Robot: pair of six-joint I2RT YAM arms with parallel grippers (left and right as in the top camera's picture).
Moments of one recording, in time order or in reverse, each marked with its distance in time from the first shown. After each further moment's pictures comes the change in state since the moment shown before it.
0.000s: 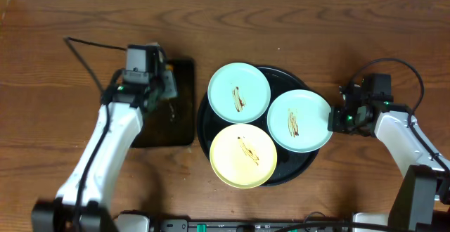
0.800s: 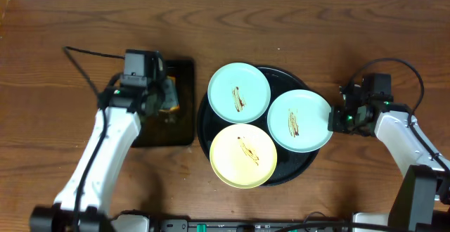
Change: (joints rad) left arm 0.000 -0.003 0.000 -0.174 0.093 -0.023; right arm 0.000 0.000 0.002 -0.003 0.003 0.000
